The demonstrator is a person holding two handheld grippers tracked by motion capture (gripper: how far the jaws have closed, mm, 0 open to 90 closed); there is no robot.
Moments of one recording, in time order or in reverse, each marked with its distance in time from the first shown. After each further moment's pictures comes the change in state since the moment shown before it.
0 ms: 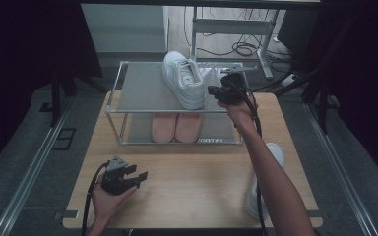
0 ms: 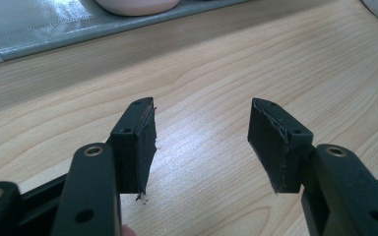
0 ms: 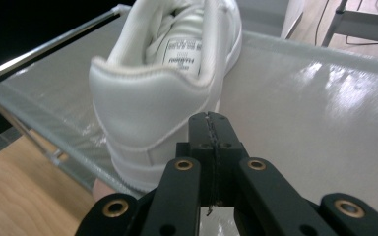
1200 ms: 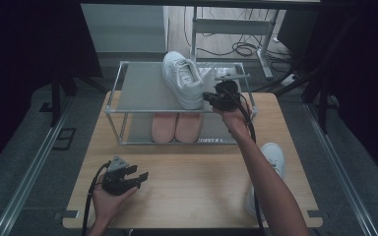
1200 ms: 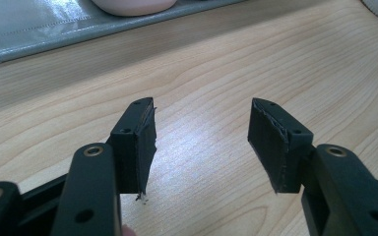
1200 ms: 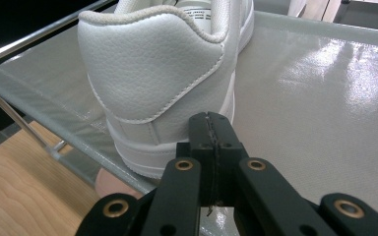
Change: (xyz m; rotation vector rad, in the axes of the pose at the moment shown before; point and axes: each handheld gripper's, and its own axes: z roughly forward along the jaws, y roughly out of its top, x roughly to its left) left arm -0.002 0.000 0.000 0.001 0.004 0.008; right arm 0.009 -0.015 0.015 0.009 0.000 0.018
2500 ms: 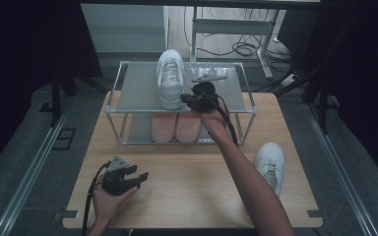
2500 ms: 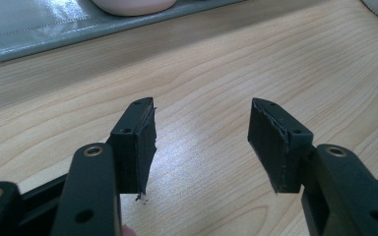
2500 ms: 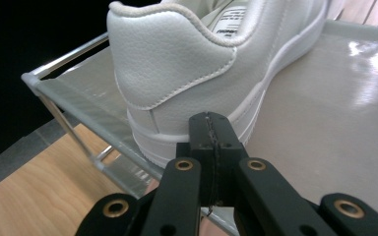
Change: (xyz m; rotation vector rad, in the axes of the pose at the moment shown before) left arm 0.001 0.000 0.000 -0.004 -0.002 -0.002; right arm 0.053 0.008 0.029 -0.008 0.100 -0.017
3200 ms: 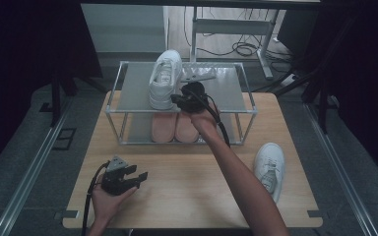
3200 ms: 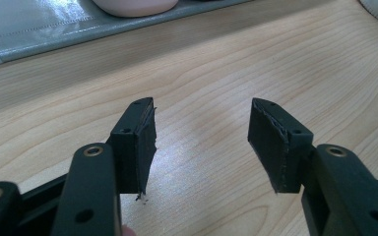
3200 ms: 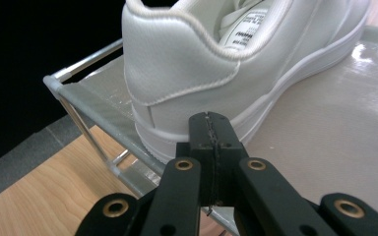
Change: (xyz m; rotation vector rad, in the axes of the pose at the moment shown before) left arm 0.001 0.000 -0.001 -0.004 -0.001 -0.002; right arm 0.018 0.005 0.013 -0.006 0.033 -0.020
